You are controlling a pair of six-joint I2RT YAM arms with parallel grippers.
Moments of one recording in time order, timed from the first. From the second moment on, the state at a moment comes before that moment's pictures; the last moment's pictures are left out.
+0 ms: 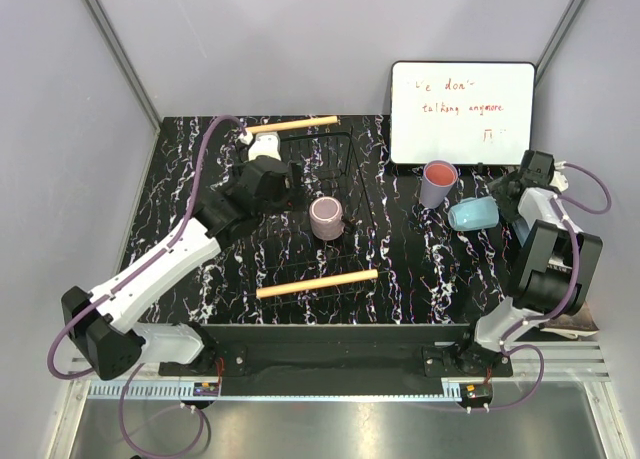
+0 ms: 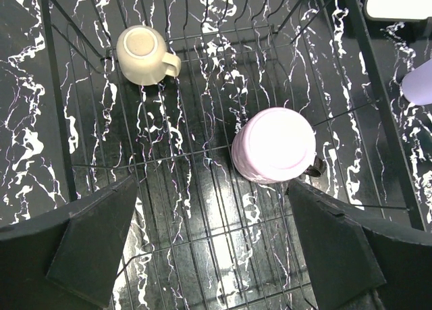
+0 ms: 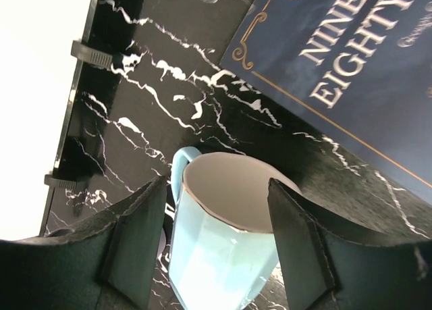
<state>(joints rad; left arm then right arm) -0.73 1.26 1.25 -0.63 -0.47 -0.52 -0.35 1.65 1.10 -0.32 0.11 0.79</state>
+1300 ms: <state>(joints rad) -0.75 1.30 1.25 -0.63 -0.40 -0.55 -0.35 1.41 0.72 -0.06 -0.17 0.90</state>
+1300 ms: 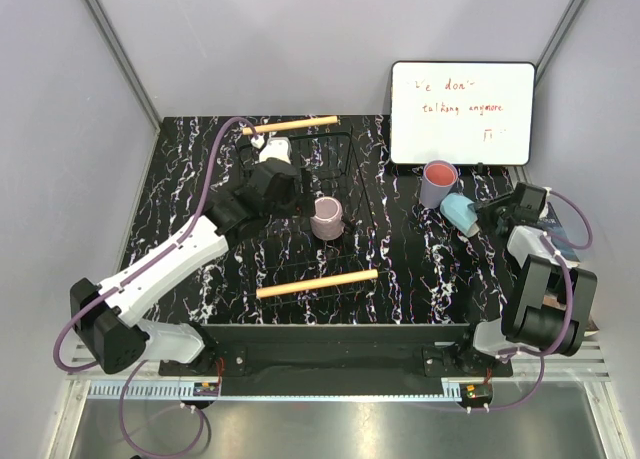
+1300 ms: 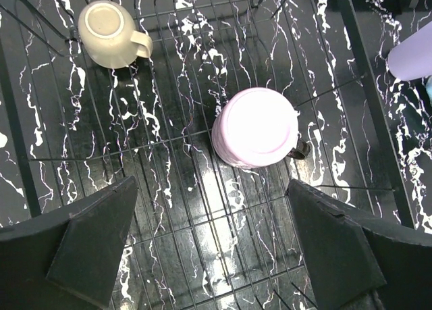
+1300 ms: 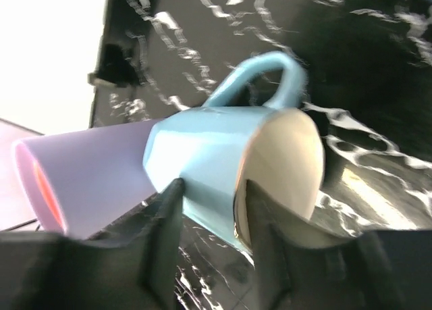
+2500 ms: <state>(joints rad) -0.80 1.36 1.25 -0.66 -0.41 -0.56 -0.02 1.37 1.20 -0.78 0.36 0.71</state>
